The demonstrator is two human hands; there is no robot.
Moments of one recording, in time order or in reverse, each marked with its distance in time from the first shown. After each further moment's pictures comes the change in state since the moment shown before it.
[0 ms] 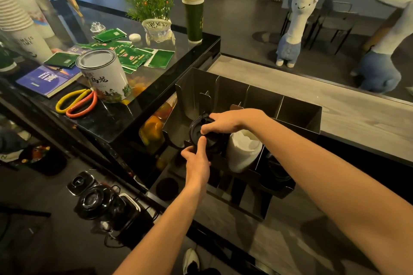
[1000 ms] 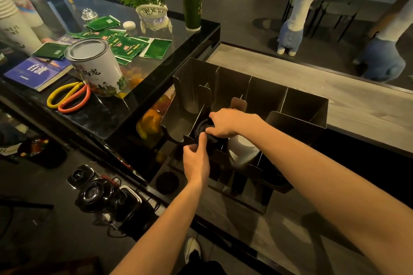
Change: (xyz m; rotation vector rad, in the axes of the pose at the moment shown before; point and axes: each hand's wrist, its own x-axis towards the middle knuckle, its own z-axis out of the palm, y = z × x) left_hand 0.035 -0.022 0.009 0.132 0.209 0.039; right_hand 0.023 0.010 0.025 -0.428 0.218 -0.038
